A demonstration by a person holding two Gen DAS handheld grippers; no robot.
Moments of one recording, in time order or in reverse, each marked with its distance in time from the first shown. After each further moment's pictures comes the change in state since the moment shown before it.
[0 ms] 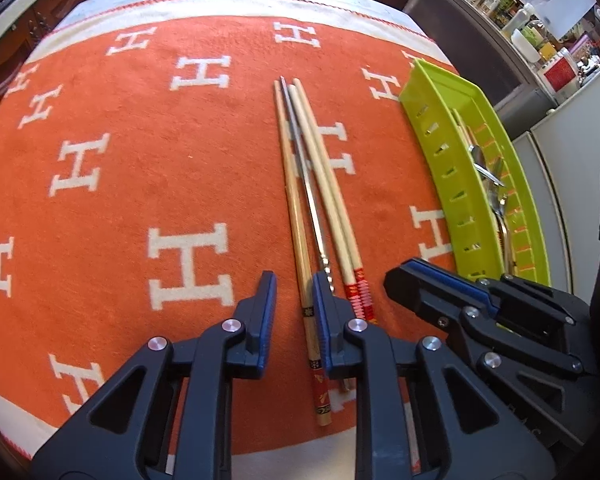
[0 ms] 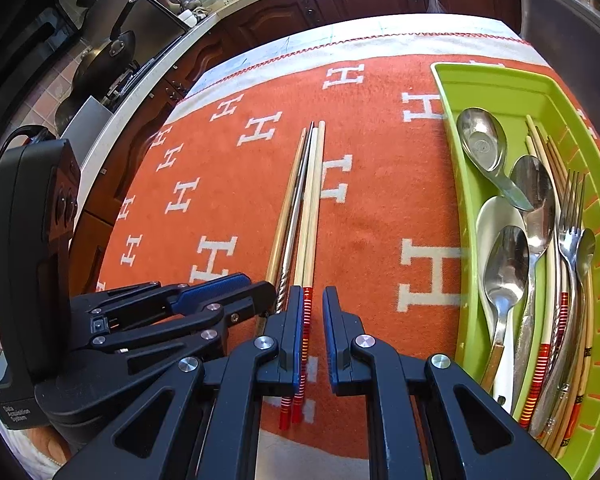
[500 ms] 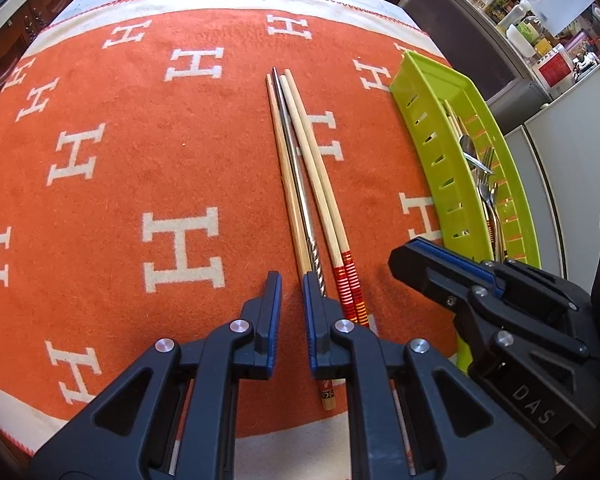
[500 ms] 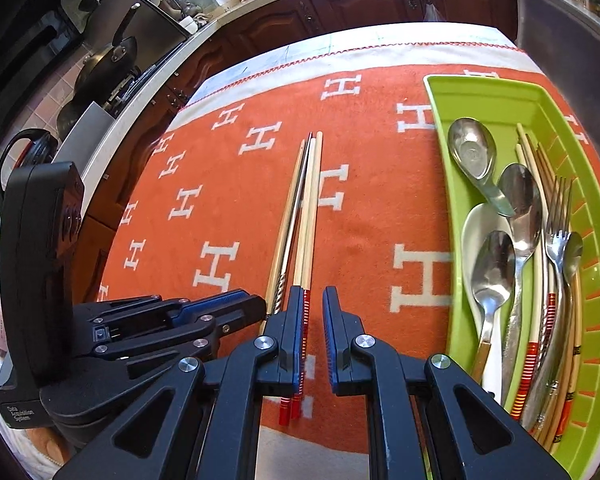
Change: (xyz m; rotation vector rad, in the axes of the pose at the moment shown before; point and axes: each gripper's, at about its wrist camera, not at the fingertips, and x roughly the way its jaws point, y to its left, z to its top) left arm -0.005 -0.004 -0.007 0.002 0.036 -0.042; right arm -0.018 -0.004 -0.006 -0.003 -0.030 -0.001
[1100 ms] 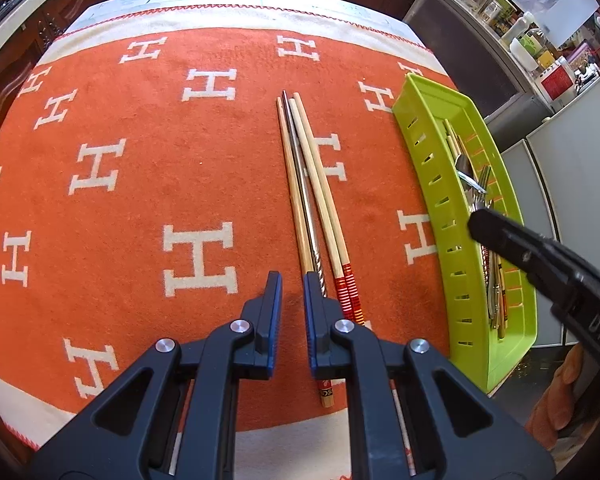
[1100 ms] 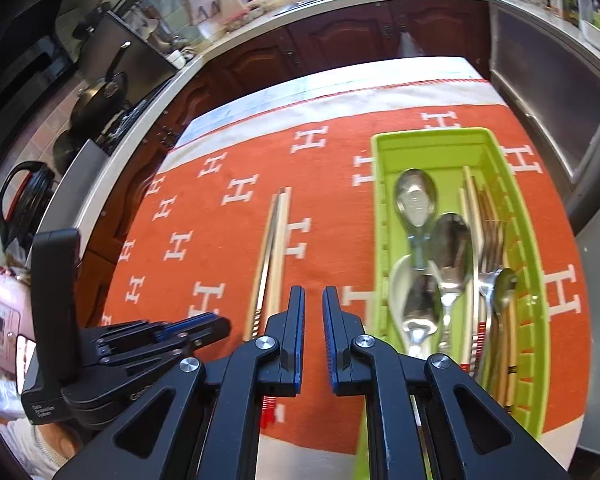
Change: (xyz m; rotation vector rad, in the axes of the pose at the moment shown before) left arm -0.020 0.002 0.003 -0.024 -0.039 0.019; right arm -0.060 -0.020 0.019 0.028 -0.102 -0.024
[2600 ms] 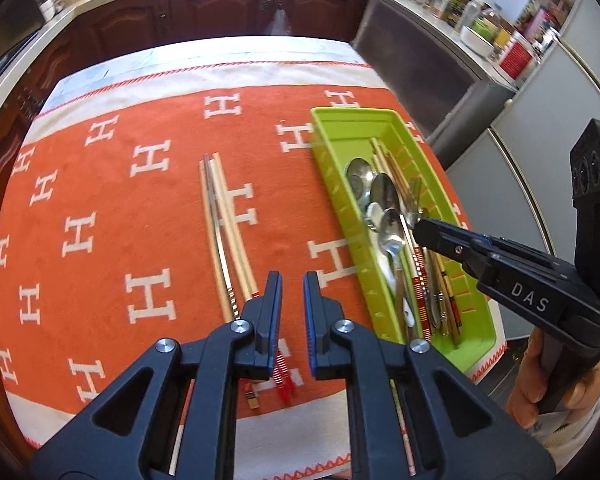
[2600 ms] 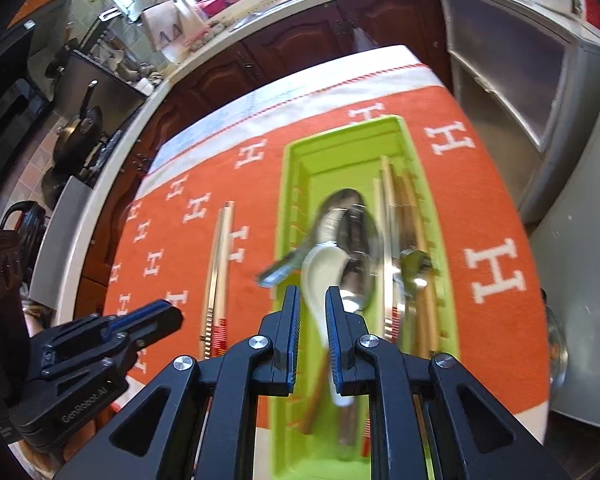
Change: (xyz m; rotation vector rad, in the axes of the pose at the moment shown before) left arm -0.049 -0.077 0.005 0.139 -0.090 0.013; right arm -0.031 -0.073 -0.004 0.131 -0.022 -0.010
